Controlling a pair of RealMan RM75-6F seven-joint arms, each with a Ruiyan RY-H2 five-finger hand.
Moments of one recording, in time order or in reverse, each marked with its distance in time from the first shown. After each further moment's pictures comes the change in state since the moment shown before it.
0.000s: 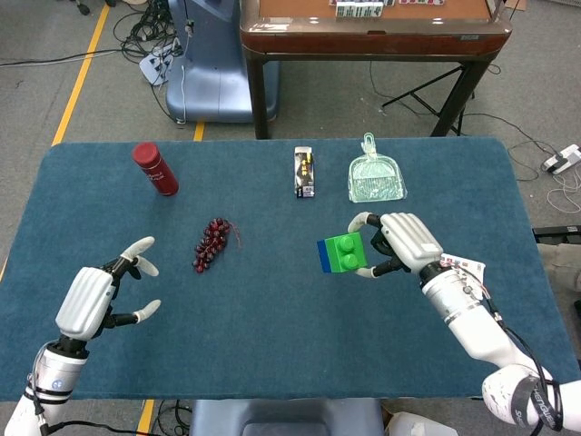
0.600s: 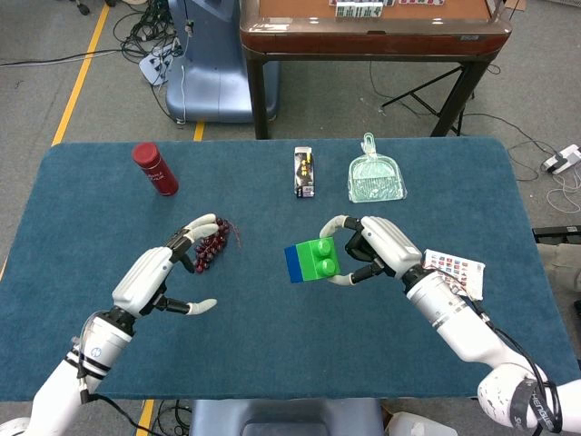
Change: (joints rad) left arm -0.270 0.127 -0.181 -0.290 -0.514 -0.323 -0.044; right arm 0.001 -0.028 0.076 -0.024 -0.067 -0.086 0.249
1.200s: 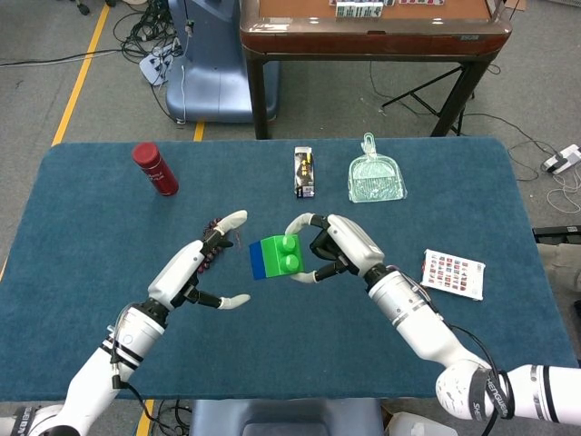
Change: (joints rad) left arm -0.155 -0.127 -0.030 -0.008 -0.221 0.040 -0.015; right arm 0.122 -0.169 0.043 -0.020 0.240 0.091 -0.117
